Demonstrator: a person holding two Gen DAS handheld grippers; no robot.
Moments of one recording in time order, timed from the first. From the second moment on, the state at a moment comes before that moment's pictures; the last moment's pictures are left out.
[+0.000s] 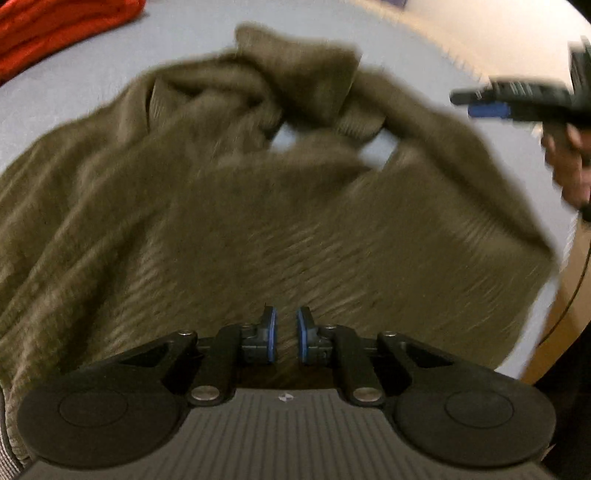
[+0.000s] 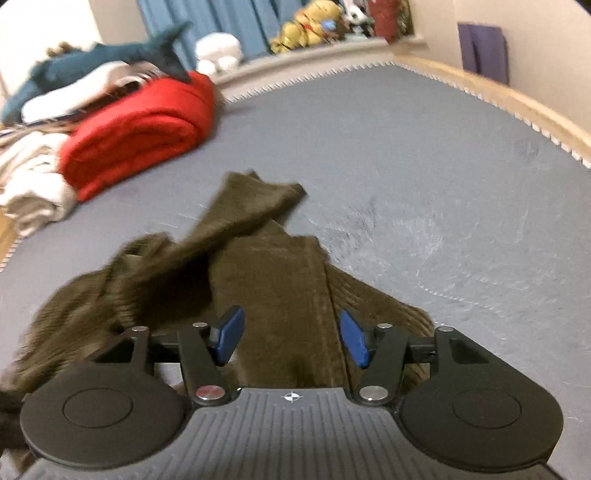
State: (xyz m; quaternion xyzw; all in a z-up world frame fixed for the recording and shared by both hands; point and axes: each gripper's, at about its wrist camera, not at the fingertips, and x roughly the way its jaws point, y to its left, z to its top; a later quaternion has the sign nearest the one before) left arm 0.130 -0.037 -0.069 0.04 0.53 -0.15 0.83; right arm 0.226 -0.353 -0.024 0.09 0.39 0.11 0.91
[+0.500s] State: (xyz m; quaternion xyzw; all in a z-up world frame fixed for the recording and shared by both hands) left arm 0.134 -0.035 -0.073 0.06 0.52 -0.18 0.83; right arm 0.281 -0.327 -0.077 0.07 0.44 0.13 0.88
